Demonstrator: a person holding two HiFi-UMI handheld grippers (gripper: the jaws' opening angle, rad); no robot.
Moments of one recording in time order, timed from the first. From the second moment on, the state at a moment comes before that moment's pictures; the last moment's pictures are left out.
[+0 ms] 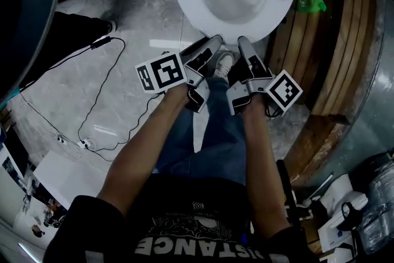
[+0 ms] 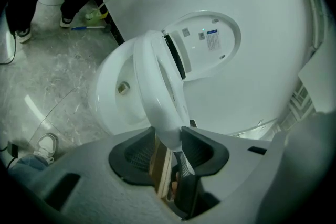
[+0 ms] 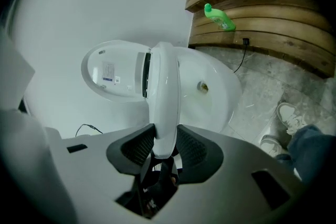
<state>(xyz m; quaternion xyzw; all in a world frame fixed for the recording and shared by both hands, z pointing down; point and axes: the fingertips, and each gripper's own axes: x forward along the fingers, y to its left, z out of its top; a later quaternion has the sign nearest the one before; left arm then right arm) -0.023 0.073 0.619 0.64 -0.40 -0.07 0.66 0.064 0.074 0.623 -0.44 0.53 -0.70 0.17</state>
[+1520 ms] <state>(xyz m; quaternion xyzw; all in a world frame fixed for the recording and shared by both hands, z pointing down) -0.034 -0.003 0.396 0.66 -0.45 -0.16 0.58 0.059 -0.003 0.406 -0.35 0.66 -0.65 0.14</state>
